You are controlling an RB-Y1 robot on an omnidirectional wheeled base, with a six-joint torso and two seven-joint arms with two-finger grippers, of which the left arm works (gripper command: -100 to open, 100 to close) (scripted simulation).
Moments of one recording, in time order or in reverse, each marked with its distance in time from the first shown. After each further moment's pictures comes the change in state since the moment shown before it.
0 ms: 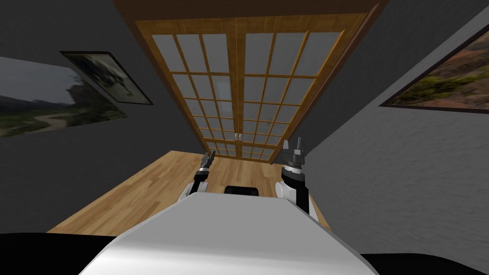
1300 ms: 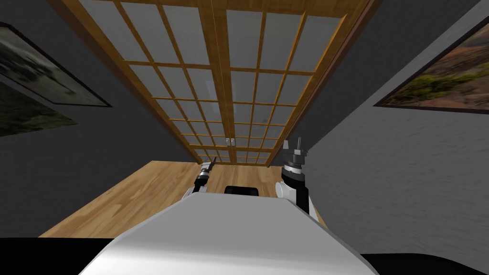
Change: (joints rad) arm -0.065 -0.006 0.074 0.278 -0.075 -0.053 -0.252
